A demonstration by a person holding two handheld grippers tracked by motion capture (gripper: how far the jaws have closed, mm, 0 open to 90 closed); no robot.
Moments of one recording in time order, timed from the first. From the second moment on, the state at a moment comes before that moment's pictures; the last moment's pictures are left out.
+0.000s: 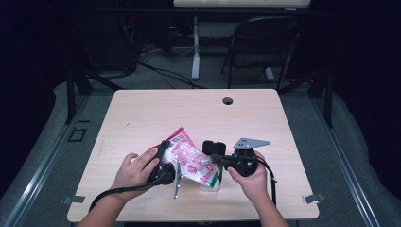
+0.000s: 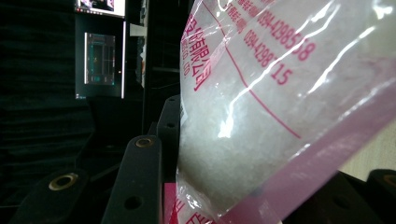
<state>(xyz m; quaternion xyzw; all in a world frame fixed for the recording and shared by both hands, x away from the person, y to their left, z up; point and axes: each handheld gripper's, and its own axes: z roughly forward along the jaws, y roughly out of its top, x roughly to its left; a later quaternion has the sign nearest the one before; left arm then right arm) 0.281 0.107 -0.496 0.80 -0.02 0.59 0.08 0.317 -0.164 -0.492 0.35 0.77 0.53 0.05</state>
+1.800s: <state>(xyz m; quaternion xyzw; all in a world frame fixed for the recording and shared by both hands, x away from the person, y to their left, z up) 0.277 0.100 -0.486 0.79 -0.05 0.60 0.06 0.317 -0.164 -0.494 0.36 0.77 0.53 0.05</state>
